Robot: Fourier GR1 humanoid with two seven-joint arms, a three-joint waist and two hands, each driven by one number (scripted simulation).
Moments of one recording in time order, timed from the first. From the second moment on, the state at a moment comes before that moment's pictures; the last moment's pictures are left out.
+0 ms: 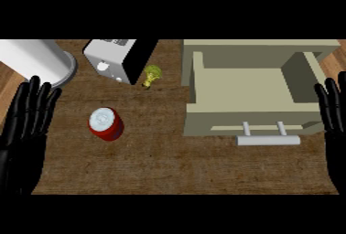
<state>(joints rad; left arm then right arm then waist) 0.03 0.10 -0.02 -2.10 -0.02 -0.01 0.03 0.01 -0.14 -0.01 -2.10 -0.02 -0.05 0.02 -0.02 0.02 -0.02</state>
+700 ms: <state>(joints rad) -0.11 0.49 -0.01 -1.83 0.48 -0.66 0.10 0.08 -0.13 -0.06 -2.05 -0.05 -0.09 0.14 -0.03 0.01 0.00</state>
